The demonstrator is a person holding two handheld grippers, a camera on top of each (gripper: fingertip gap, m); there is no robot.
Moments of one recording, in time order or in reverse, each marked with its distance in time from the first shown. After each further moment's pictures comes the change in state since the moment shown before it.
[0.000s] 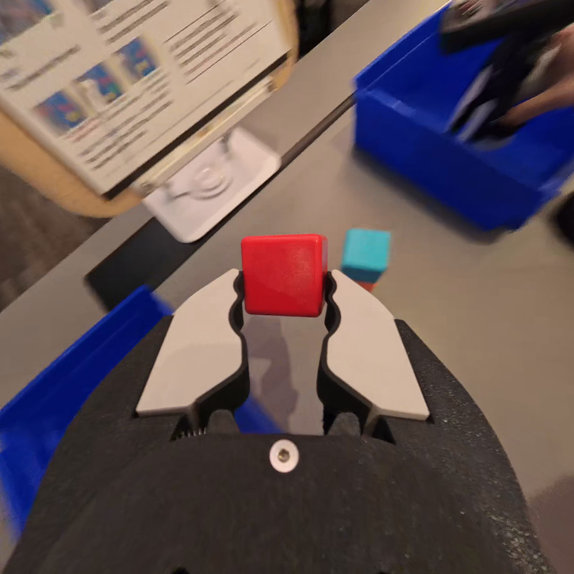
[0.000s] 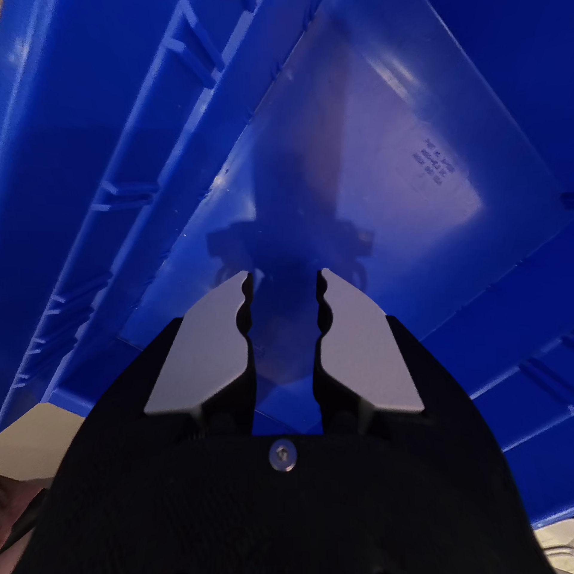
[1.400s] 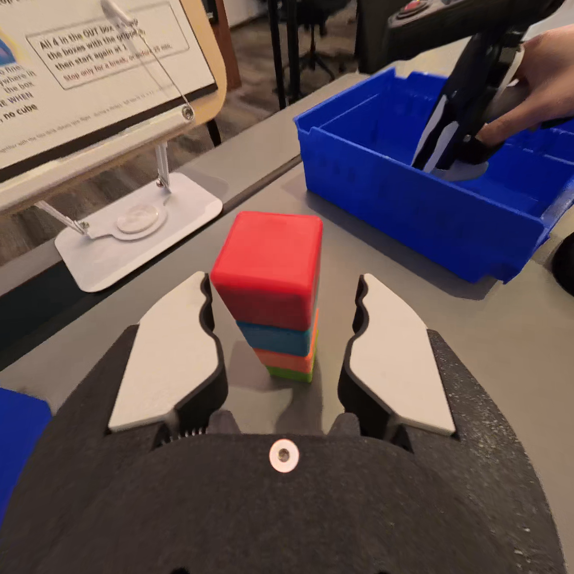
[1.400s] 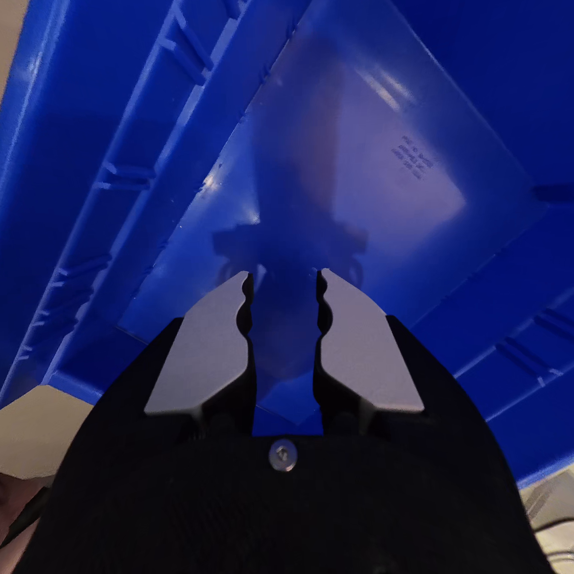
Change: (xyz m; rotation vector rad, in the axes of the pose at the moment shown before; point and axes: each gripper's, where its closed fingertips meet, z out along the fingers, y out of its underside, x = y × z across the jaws) left arm 0.076 0.013 0.099 0.257 0.019 -0.029; right arm 0.007 0.002 -0.011 0.032 0.000 0.002
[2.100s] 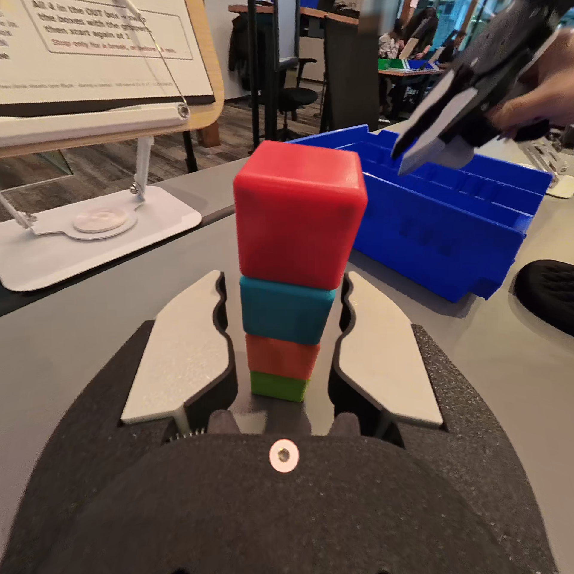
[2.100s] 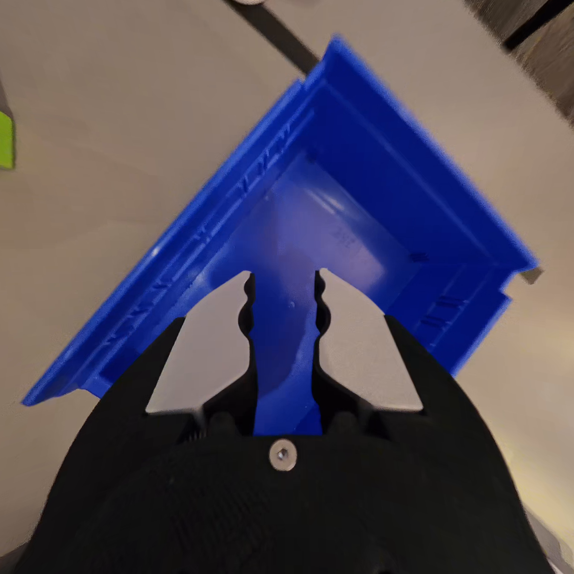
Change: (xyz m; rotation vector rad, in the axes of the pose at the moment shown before) left arm -0.002 0.022 0.013 0.197 0.105 -0.134; right arm -0.003 -0.039 -0.071 0.319 0.138 -0.072
